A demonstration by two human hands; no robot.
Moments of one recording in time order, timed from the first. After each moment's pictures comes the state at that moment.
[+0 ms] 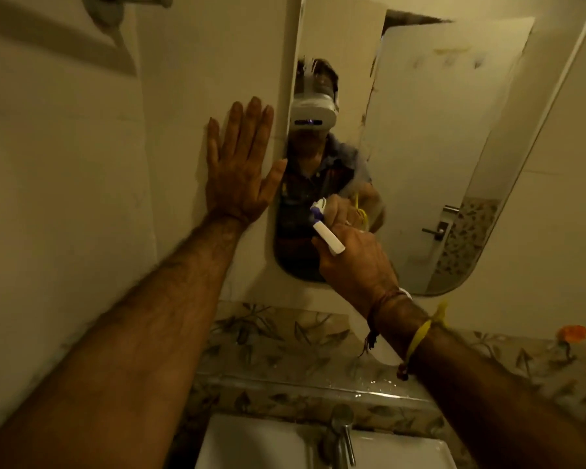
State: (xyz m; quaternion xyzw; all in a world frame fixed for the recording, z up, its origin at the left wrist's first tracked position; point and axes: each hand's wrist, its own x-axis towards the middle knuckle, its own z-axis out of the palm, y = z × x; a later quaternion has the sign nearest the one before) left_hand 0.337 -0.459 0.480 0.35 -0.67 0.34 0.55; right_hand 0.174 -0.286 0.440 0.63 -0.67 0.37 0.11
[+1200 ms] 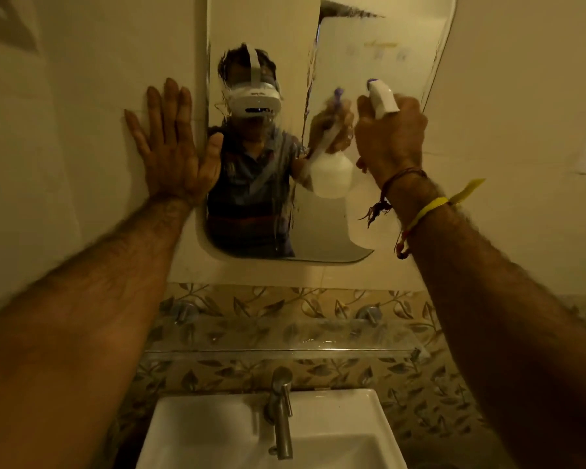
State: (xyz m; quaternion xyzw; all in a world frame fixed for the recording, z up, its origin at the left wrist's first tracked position) left_hand 0.308 -0.433 0.483 0.43 -0.64 0.26 0.58; right_hand 0.089 -0.229 0.583 0.43 -0.61 0.64 0.17
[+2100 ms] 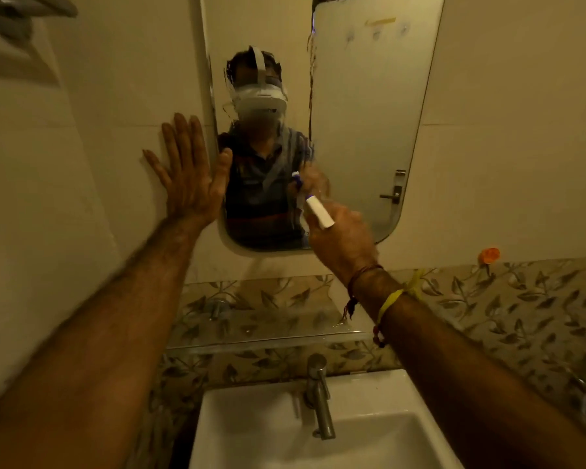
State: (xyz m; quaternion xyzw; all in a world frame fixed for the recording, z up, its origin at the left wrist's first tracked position) left_hand 0.325 -0.406 0.468 0.44 -0.74 0.15 0.48; right_hand 0.139 -0.224 0.429 0.54 -0.69 0.47 0.08
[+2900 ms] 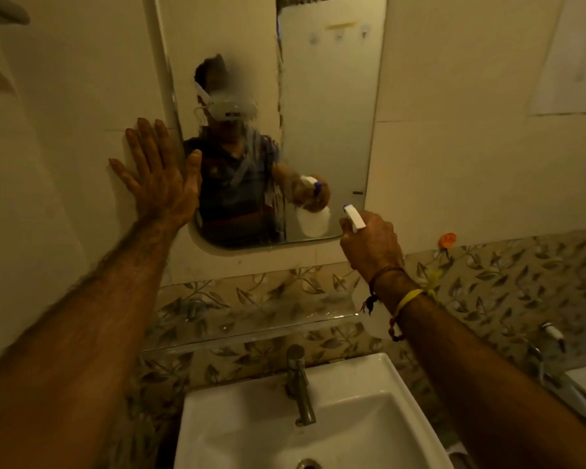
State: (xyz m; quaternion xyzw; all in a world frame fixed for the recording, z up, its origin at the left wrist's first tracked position) left_hand 0.316 -0.409 0.462 0.48 -0.73 0.15 0.47; right_hand 0.077 -0.164 0.411 0.37 -0.80 0.46 0.07
